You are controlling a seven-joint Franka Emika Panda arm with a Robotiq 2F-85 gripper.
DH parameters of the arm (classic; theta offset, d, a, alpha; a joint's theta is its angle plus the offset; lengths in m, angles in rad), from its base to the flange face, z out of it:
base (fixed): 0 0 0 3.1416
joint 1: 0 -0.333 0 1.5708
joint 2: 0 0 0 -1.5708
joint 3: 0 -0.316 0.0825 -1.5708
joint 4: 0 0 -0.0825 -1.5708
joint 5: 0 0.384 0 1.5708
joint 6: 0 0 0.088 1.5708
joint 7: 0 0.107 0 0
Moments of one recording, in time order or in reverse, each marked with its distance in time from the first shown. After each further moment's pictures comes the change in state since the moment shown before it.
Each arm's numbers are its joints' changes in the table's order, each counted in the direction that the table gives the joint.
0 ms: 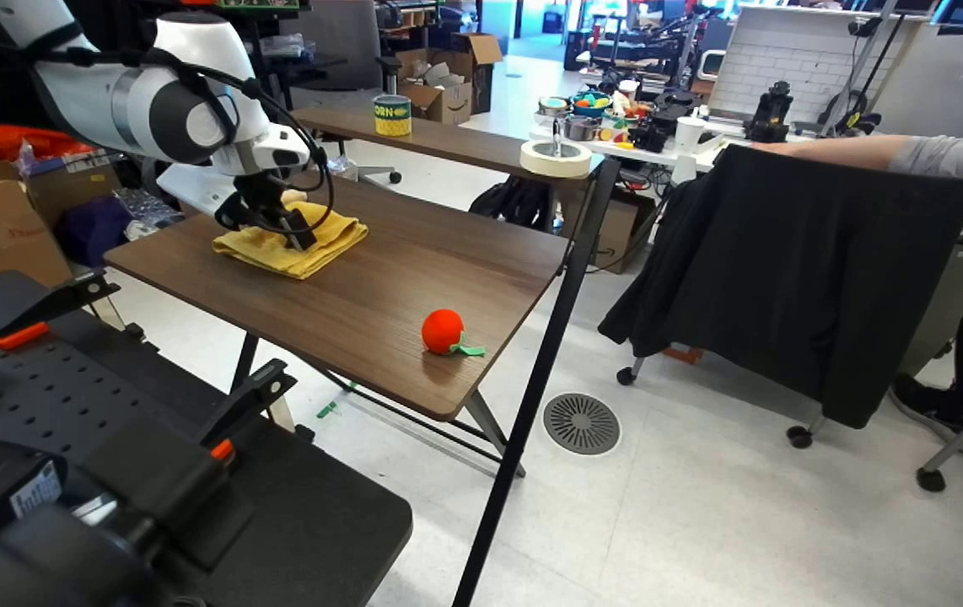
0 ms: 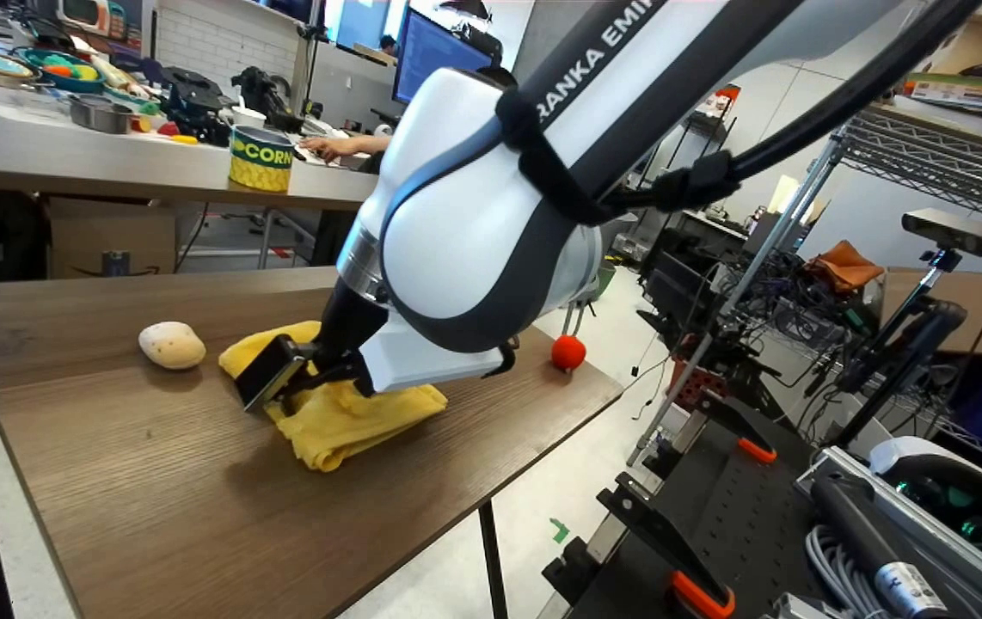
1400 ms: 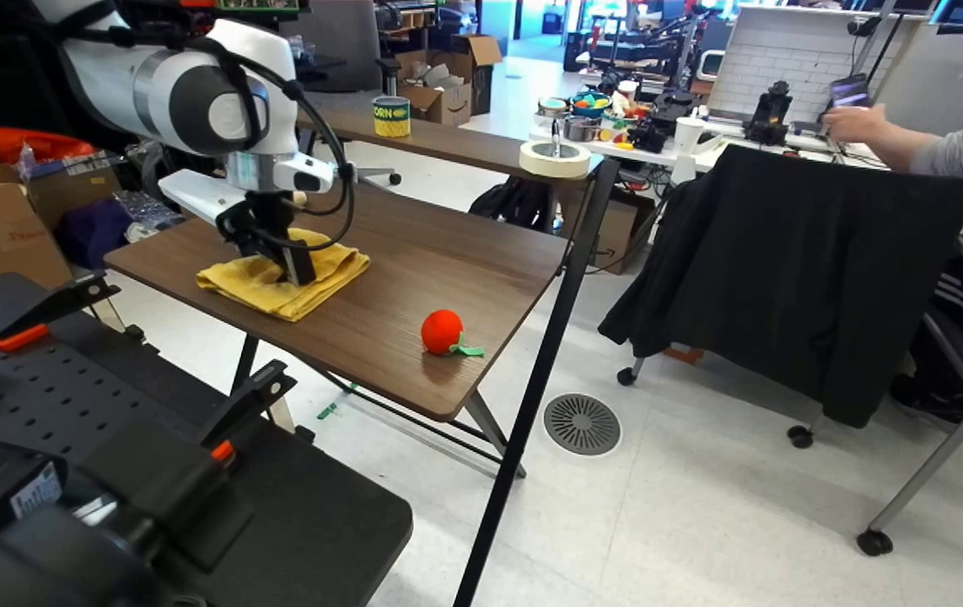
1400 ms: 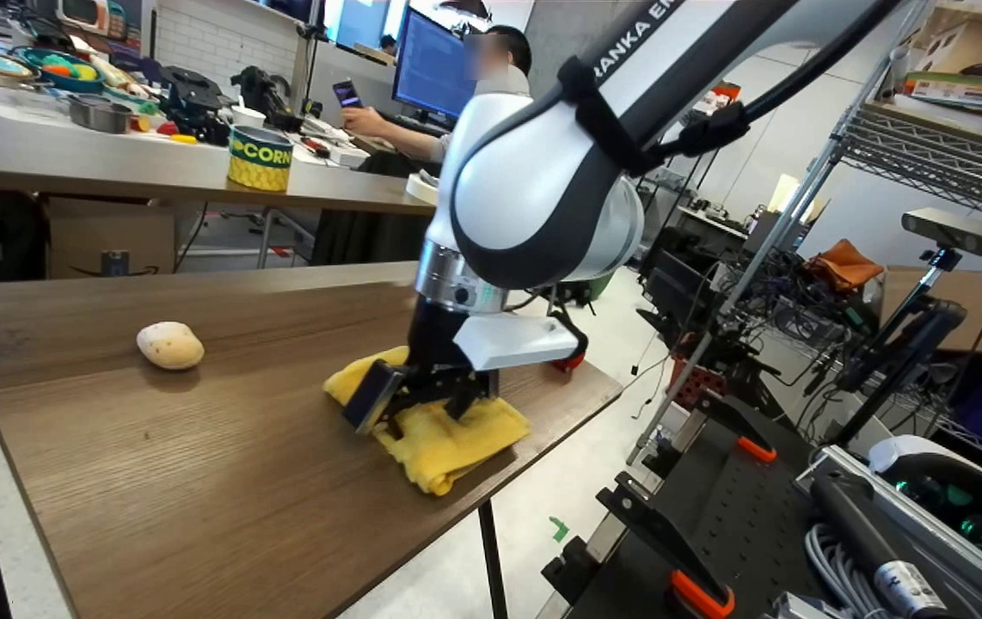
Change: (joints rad) arm 0.153 -0.076 -0.058 -0.084 -0.002 -0.299 -0.065
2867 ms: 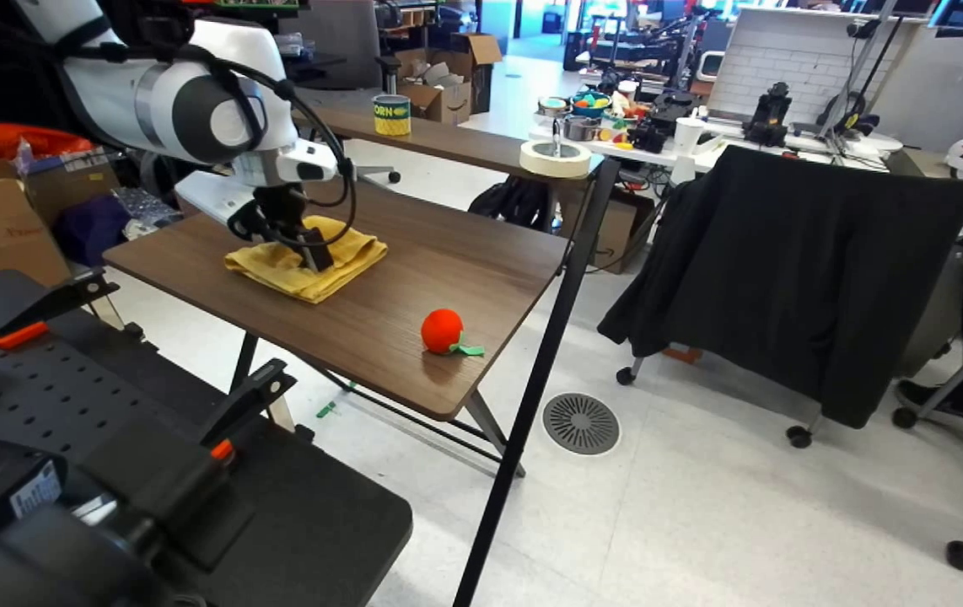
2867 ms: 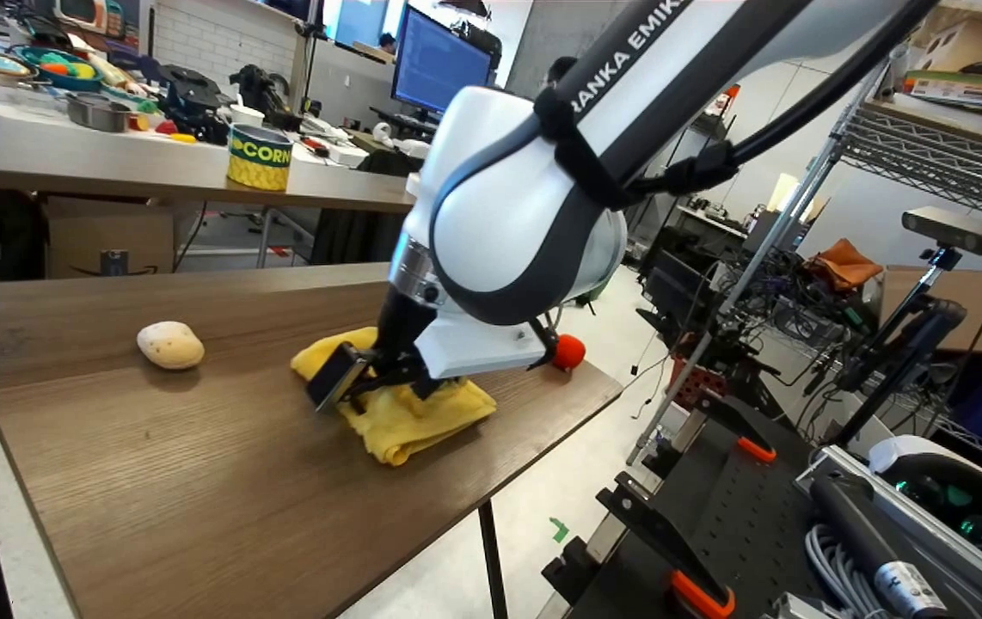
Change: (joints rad) arm -0.077 0.039 0.074 0.030 -0.022 0.182 0.091
